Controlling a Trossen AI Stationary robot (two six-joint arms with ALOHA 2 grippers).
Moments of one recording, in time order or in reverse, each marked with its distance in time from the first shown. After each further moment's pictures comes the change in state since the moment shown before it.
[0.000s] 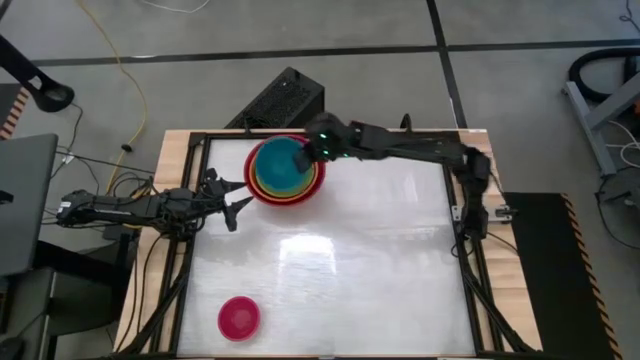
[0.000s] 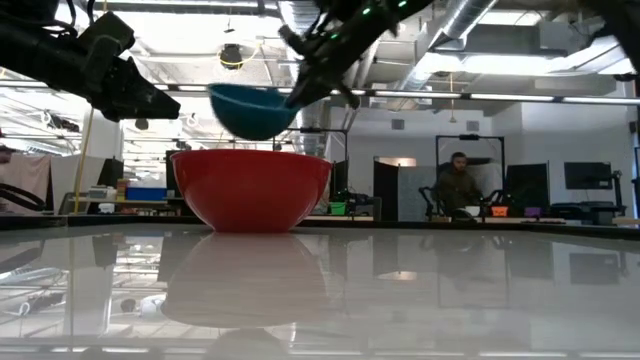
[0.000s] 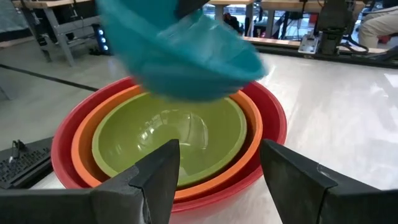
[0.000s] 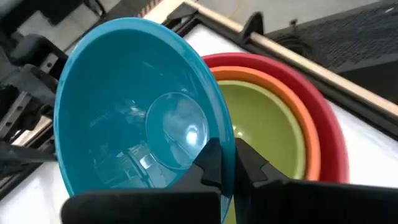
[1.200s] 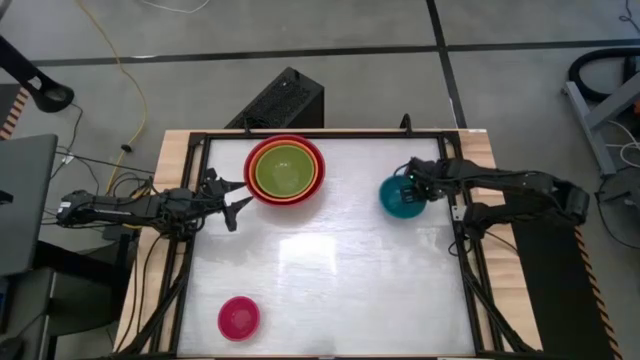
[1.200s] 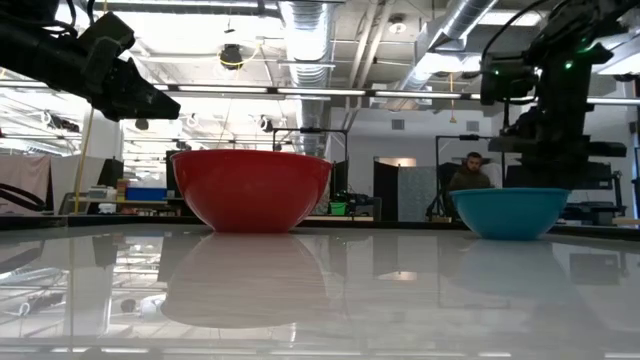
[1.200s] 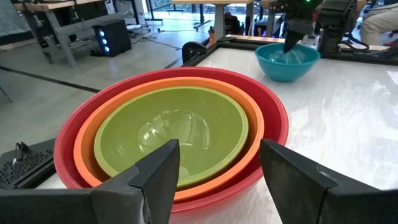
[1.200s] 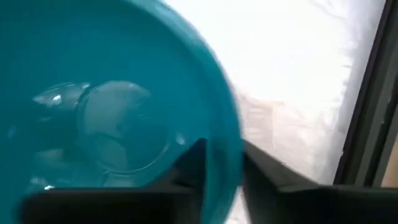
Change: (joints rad) left arm 0.000 0.000 0.000 0.000 -0.003 0.015; right arm -0.177 -0.864 -1.169 -0.451 0.106 0.387
